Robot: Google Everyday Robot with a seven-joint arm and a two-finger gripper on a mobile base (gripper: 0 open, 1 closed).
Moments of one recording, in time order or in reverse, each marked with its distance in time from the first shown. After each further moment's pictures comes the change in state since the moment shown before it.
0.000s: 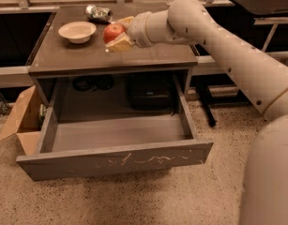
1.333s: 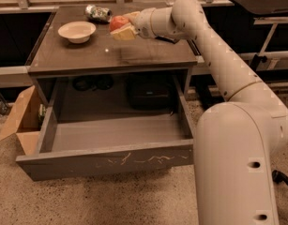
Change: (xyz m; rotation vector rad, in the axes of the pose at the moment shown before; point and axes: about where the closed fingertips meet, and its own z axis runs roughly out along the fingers) arm 0.031 -0.073 0.038 0.006 -0.086 0.179
